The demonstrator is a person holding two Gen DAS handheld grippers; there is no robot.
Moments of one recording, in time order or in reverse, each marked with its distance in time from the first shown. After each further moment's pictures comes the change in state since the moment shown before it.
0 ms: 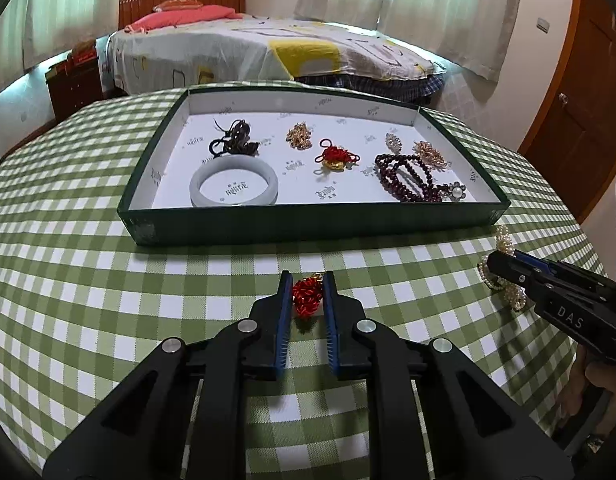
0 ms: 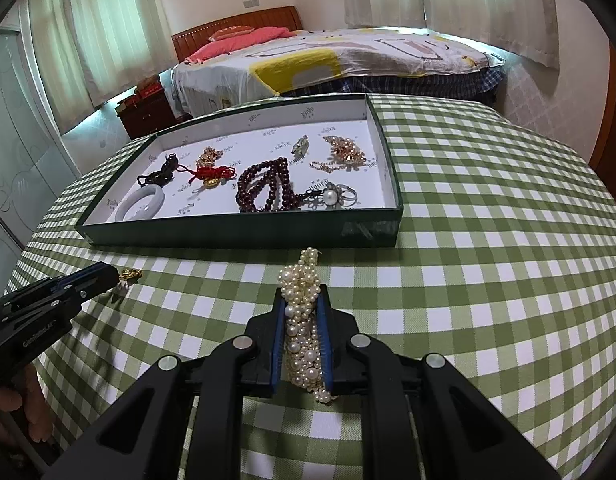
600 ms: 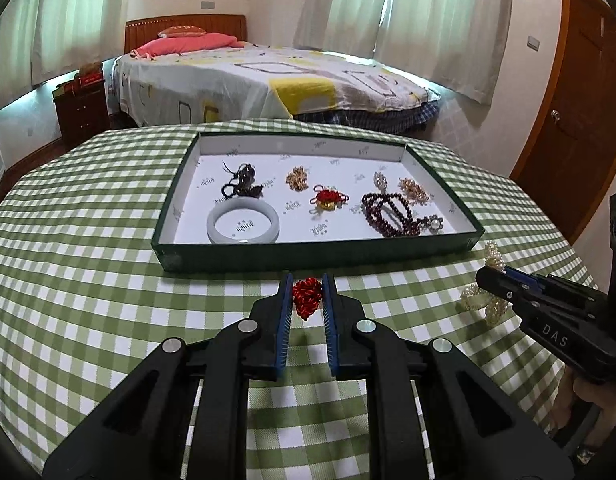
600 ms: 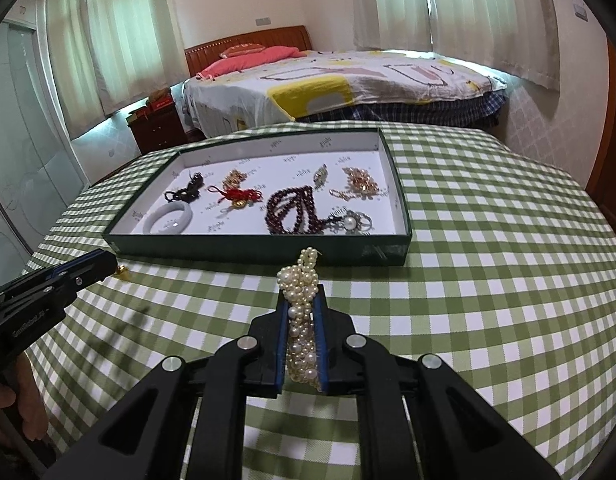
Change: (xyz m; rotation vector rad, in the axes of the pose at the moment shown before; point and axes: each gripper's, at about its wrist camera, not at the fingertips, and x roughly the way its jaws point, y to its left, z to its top) left arm -0.046 -0.002 0.007 -0.001 -0.108 0.002; right arm -0.035 0.019 -0.001 -0.035 -0.080 0.008
